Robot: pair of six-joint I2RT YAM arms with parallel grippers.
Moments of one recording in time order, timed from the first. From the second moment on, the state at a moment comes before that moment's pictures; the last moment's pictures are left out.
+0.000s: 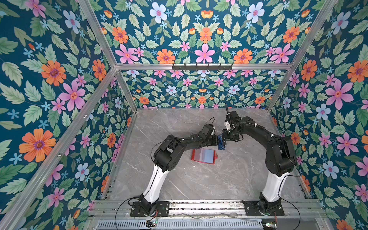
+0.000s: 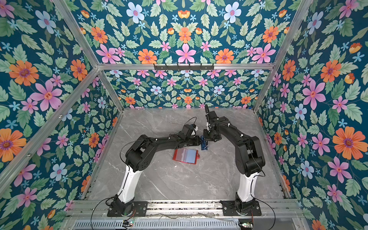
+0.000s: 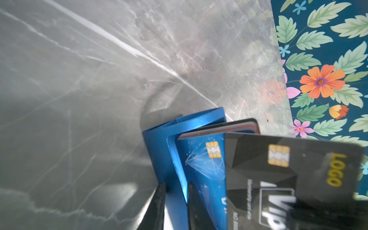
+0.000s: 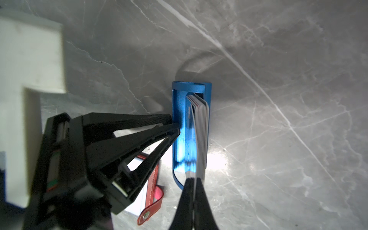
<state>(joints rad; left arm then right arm) -0.76 2.22 1.45 0.04 0.28 -0.67 0.33 1.88 1.48 -0.87 -0.14 0.32</state>
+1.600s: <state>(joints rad) -0.51 1.58 0.73 0.04 0.24 -0.50 0.49 1.60 1.02 -0.39 -0.52 0.58</state>
